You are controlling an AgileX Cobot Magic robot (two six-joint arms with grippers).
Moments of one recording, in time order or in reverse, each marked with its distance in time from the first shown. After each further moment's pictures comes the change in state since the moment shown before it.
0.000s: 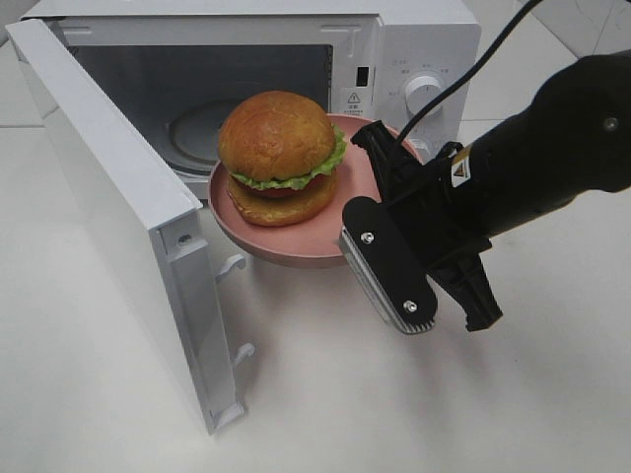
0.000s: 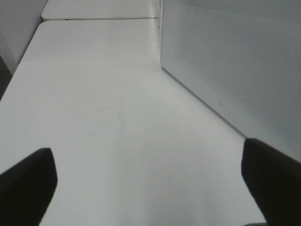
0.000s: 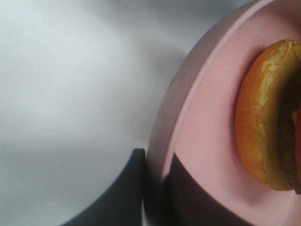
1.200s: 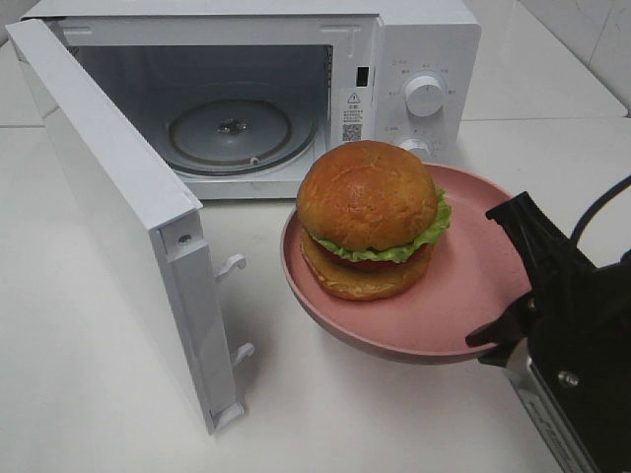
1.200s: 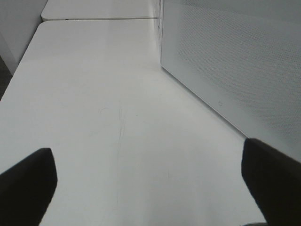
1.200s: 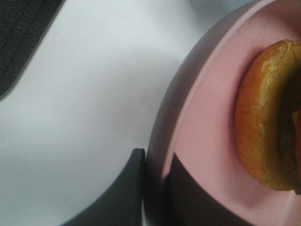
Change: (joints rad) left arm 0.000 0.000 0.000 0.000 0.000 0.000; right arm 0.000 -0.478 0.348 0.000 0.127 0.045
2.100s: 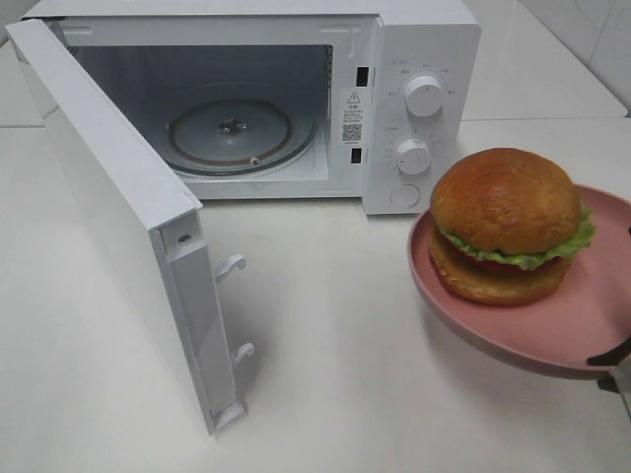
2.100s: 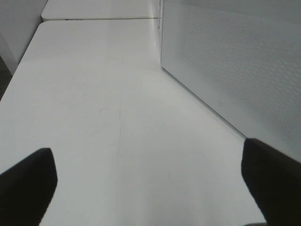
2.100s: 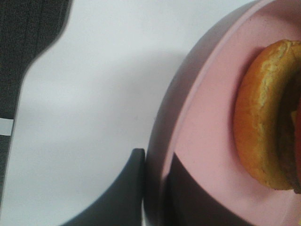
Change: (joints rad) left arm 0.000 0.000 0.000 0.000 0.000 0.000; right arm 0.000 -0.262 0.070 -0.368 0.281 0.597
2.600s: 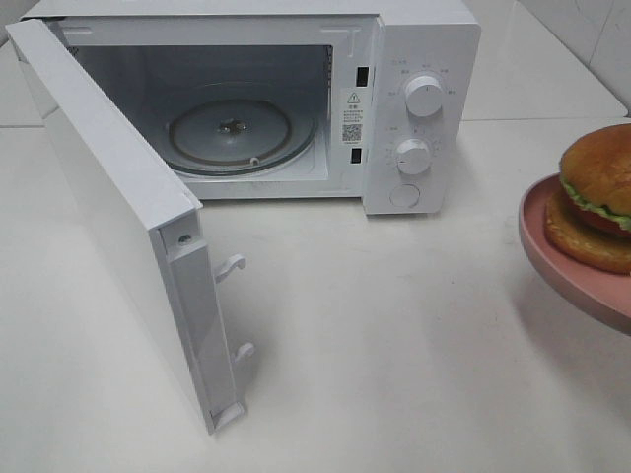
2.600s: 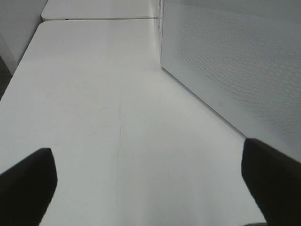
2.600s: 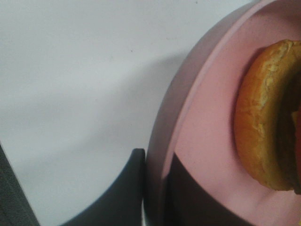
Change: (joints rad) left arm 0.000 0.000 0.000 0.000 0.000 0.000; right arm 0.000 0.000 0.000 -0.265 0.106 0.616
